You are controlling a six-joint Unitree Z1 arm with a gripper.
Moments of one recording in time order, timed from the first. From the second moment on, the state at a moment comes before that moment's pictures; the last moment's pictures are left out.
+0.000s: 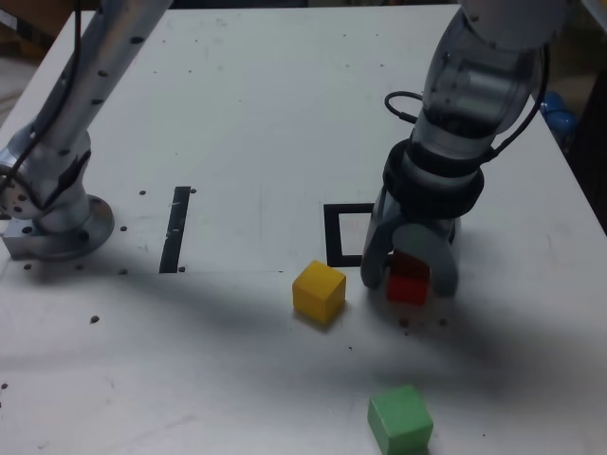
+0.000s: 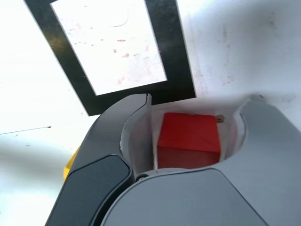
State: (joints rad) arm -0.25 2.26 -1.79 1.27 0.02 -0.03
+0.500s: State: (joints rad) arm -0.23 2.20 -1.78 1.28 0.09 -0.02
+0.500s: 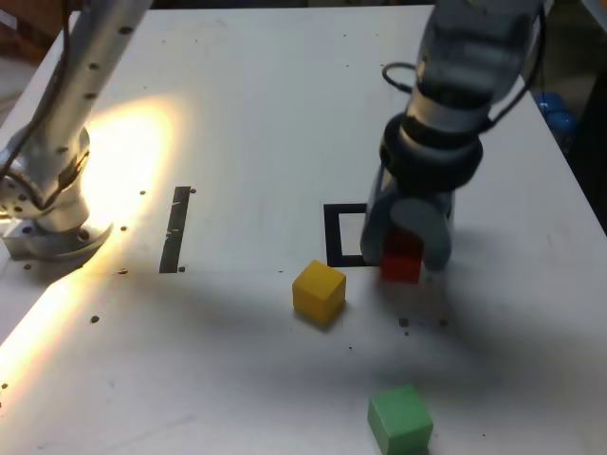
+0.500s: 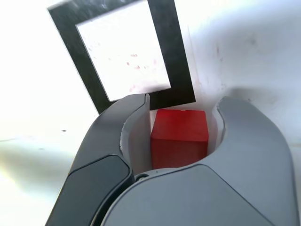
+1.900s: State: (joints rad) arm -0.06 2.10 -1.53 1.14 0.07 0.06
